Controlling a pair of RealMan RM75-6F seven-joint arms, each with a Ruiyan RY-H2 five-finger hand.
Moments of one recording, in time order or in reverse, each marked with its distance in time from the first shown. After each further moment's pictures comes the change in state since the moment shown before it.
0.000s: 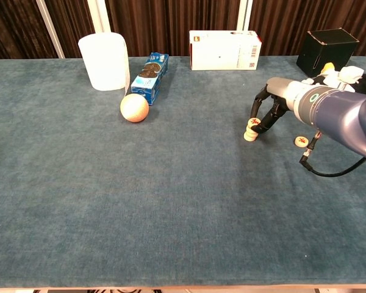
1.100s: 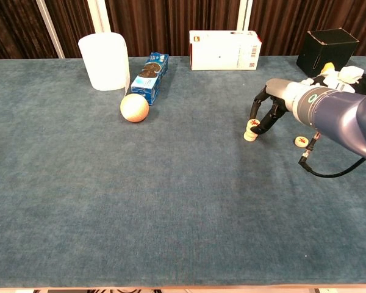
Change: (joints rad) left arm 0.000 0.001 0.000 -0.001 -0.003 -0.002 -0.001; right arm 0.006 -0.005 -0.001 0.003 0.016 -0.002 -0.007
